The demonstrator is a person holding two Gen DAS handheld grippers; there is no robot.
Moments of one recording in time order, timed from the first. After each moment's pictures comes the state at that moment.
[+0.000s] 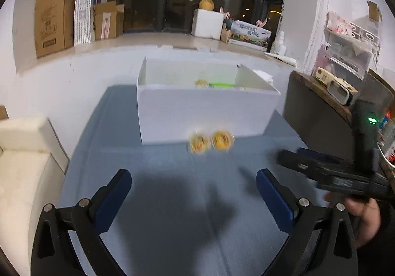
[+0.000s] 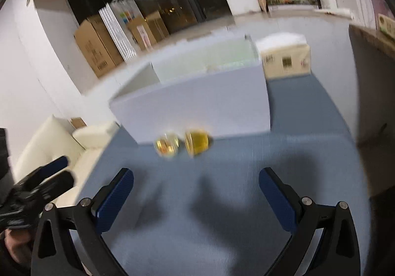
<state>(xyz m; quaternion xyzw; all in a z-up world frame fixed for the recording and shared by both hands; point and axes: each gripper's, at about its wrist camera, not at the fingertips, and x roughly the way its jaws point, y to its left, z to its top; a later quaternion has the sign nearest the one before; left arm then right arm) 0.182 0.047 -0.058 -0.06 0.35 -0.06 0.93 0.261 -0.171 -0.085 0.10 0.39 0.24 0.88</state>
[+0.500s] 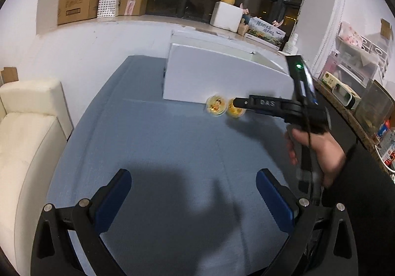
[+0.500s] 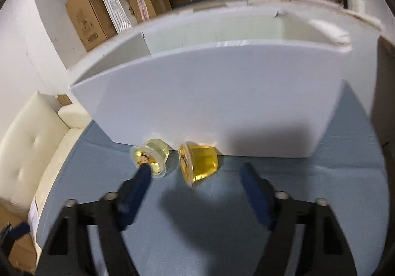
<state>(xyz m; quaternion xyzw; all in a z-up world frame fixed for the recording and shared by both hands) 0.126 0.072 -0.094 -0.12 0.36 -0.02 0.92 0.354 -0.107 -0.124 0.03 0.44 0.24 0.87</state>
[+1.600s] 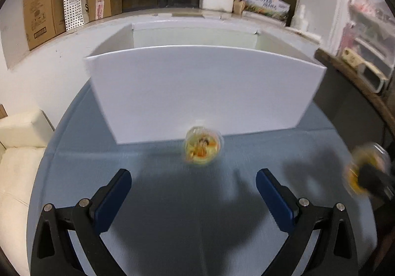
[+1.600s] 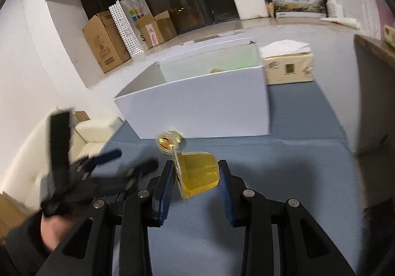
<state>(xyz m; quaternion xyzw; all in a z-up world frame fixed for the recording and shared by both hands) 0.299 0.011 -0.120 -0.03 0.40 -0.01 0.92 0.254 -0.191 -0.073 0.09 0.37 0.25 0.89</state>
